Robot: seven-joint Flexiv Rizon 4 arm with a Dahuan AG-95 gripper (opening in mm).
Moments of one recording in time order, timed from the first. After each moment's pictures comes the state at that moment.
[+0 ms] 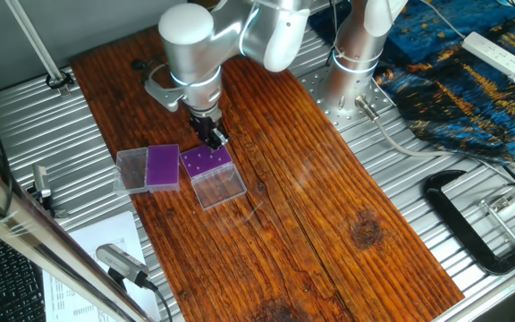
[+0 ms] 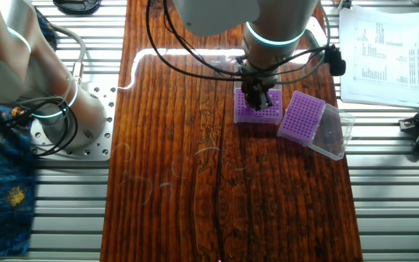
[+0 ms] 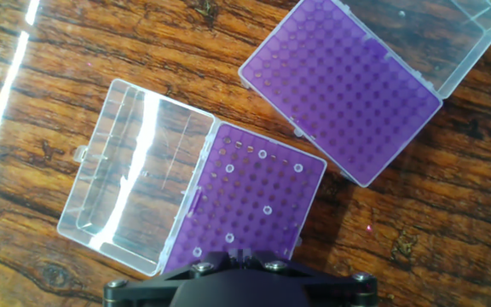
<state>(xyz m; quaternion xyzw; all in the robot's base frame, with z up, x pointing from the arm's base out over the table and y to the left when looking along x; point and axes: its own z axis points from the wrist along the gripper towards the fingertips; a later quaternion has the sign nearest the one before) 0.457 0.026 0.060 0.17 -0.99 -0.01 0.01</state>
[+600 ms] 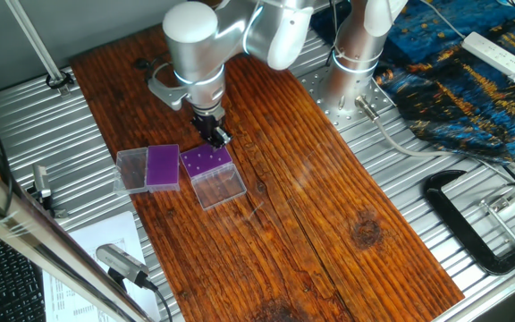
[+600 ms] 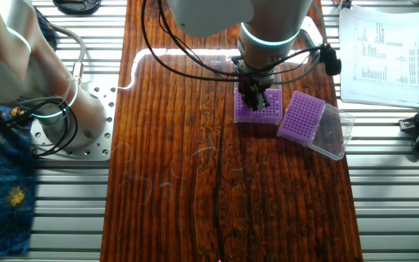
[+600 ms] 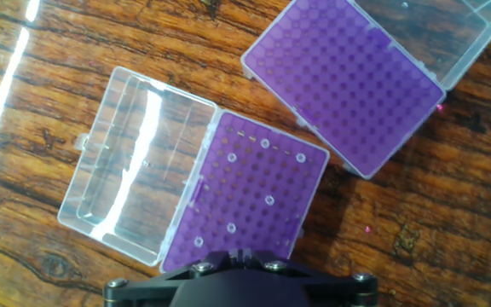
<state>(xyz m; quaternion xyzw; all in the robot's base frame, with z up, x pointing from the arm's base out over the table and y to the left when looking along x) 0.453 0.022 0.056 0.18 -0.98 -0.01 0.00</state>
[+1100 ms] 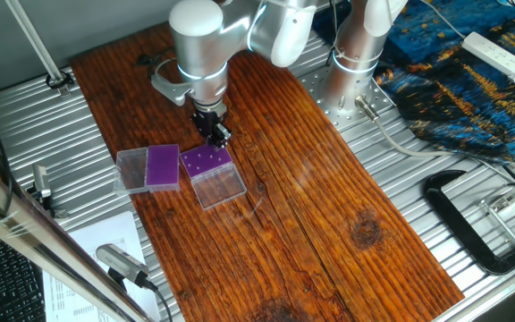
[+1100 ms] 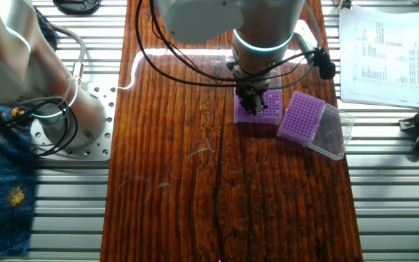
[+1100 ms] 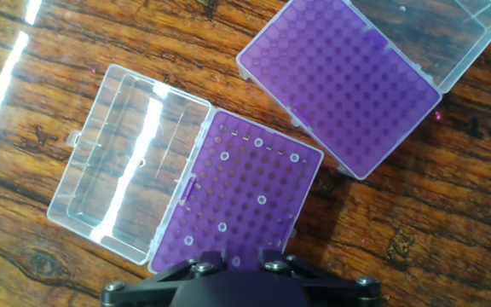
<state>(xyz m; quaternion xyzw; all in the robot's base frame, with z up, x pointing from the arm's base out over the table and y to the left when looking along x) 0.450 0.019 0.058 0.18 -0.98 -0.01 0.00</state>
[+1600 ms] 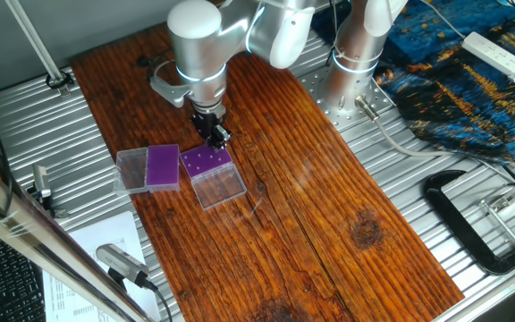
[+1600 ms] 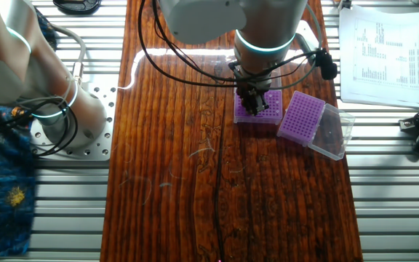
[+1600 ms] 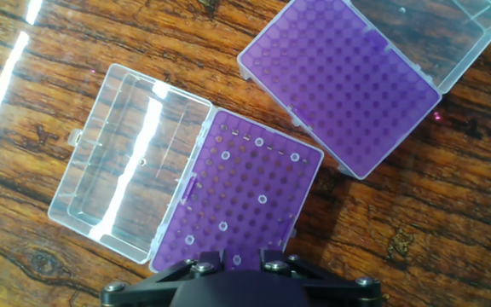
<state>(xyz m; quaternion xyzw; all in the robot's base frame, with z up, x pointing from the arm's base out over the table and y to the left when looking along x) 0.451 0.019 0.056 0.18 -0.98 -0.01 0.00</state>
